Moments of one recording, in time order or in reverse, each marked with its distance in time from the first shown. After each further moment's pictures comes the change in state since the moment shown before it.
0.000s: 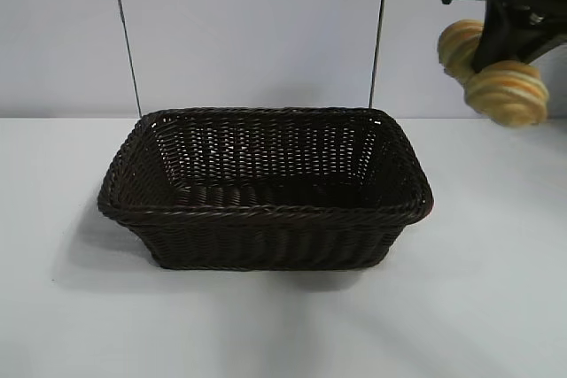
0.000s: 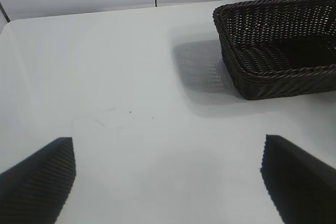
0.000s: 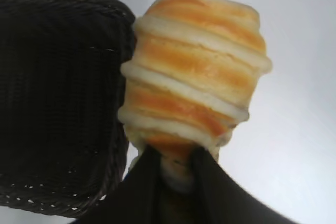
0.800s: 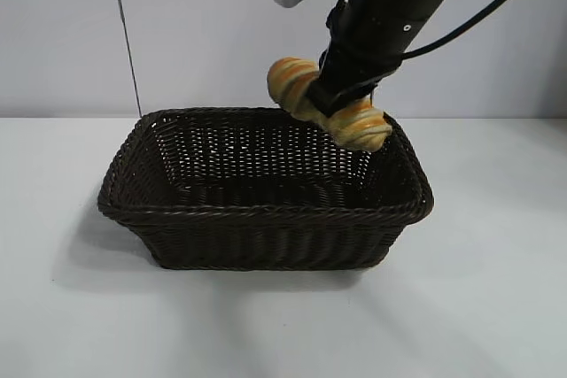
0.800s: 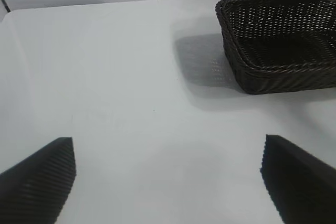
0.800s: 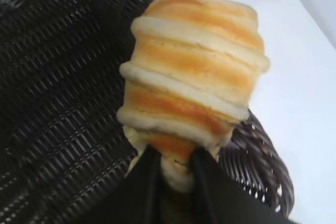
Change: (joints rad) left arm 0.000 0.000 0.026 0.087 0.043 -0.158; right arm 0.035 0.231 -0.053 0.159 -0.228 -0.645
